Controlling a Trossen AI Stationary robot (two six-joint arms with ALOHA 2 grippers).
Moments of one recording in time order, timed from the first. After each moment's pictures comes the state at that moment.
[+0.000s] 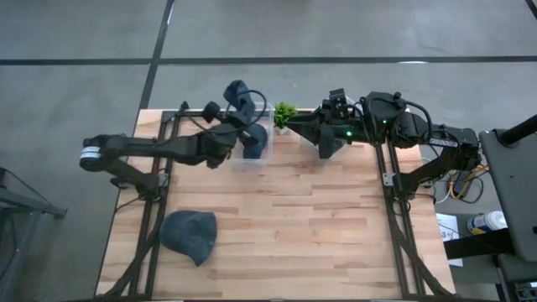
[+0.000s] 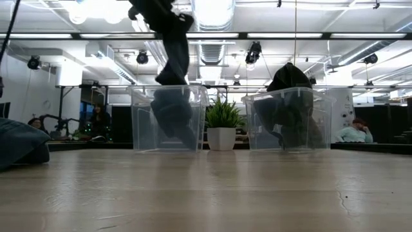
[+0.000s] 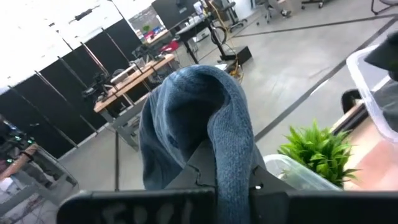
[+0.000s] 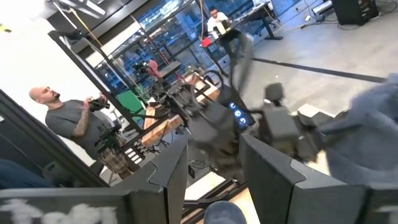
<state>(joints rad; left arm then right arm) 0.09 1.36 1.10 0.05 -1.09 0.26 0.01 1.36 1.66 -0.34 0.16 0.63</state>
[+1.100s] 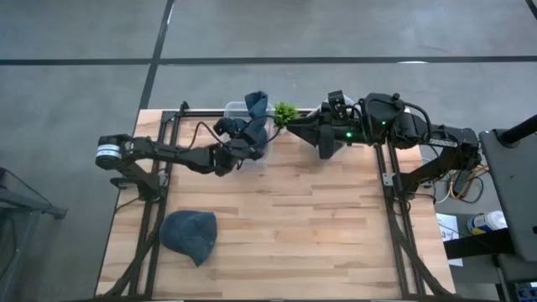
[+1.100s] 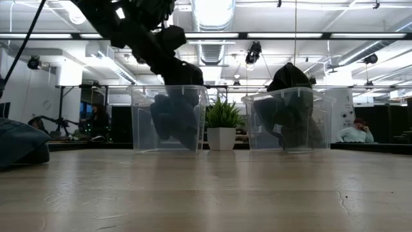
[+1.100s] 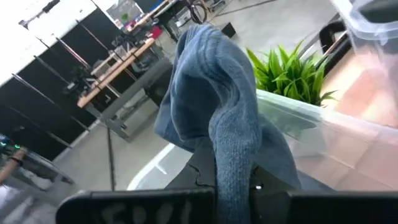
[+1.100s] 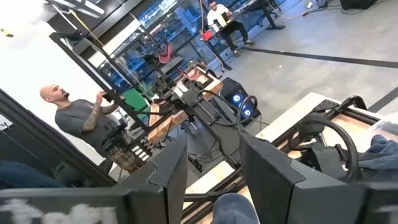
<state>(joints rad) 0.13 1.52 0.87 0.29 -1.01 0.23 0.02 1.36 1.66 -0.36 0.15 0.69</state>
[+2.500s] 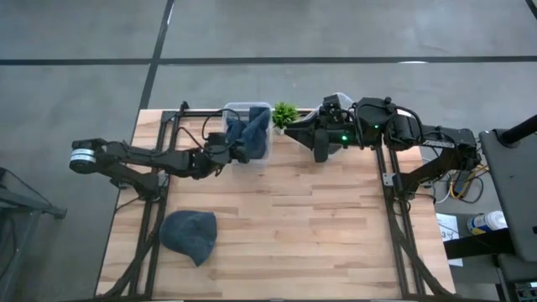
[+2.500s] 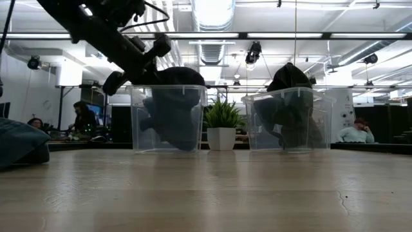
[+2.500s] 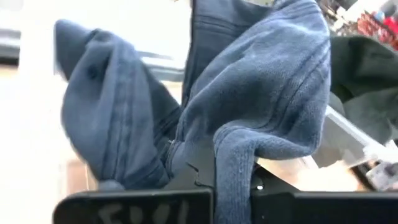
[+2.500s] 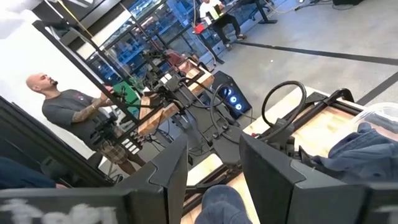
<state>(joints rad) 0.10 1.25 0.66 0.10 -0.70 -0.96 0.01 1.36 1.62 -0.36 0.16 0.68</state>
